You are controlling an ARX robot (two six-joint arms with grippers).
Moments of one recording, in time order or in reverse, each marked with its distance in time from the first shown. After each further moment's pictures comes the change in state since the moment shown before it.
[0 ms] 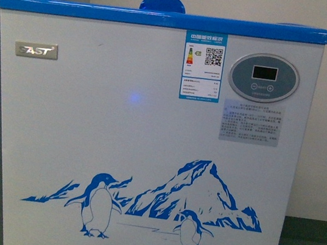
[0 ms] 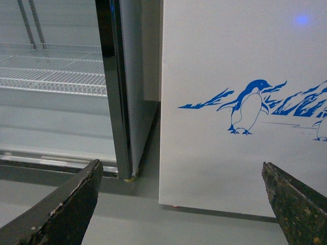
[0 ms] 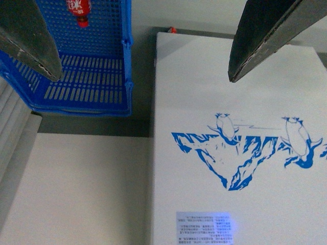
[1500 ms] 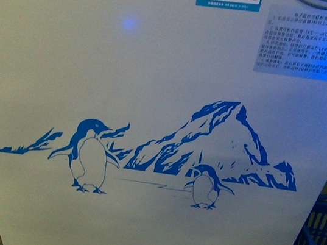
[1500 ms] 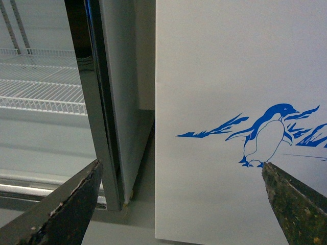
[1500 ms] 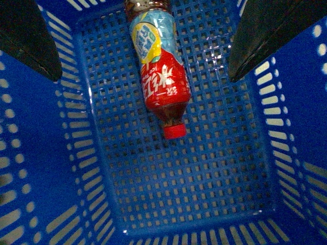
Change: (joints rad) left arm 0.000 0.000 0.000 0.000 0.000 0.002; right arm -0.450 2.302 0.948 0.404 0.078 -0.185
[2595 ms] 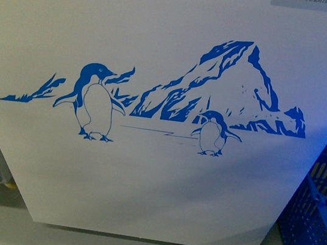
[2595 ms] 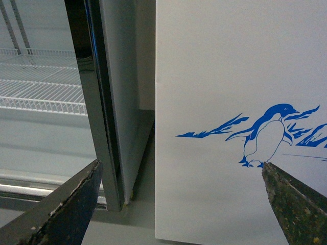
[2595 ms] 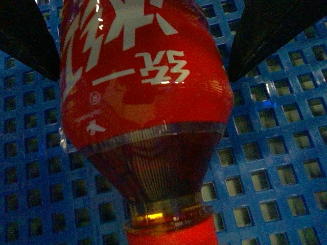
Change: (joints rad) left arm 0.000 0.000 0.000 0.000 0.000 0.000; right arm -0.045 0.664 0.460 -0.043 -0.014 -0.048
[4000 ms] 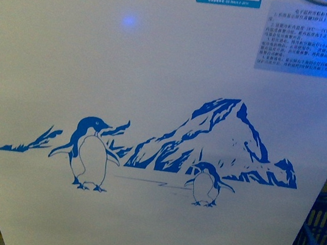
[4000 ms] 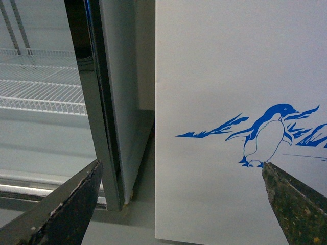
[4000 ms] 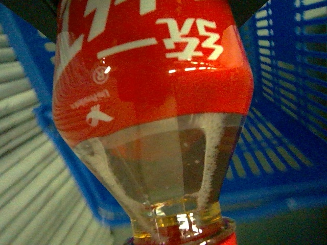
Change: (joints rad) left arm 0.000 0.000 0.000 0.000 0.000 0.000; right arm 0.008 -0.963 -0.618 0.335 -0.079 0.056
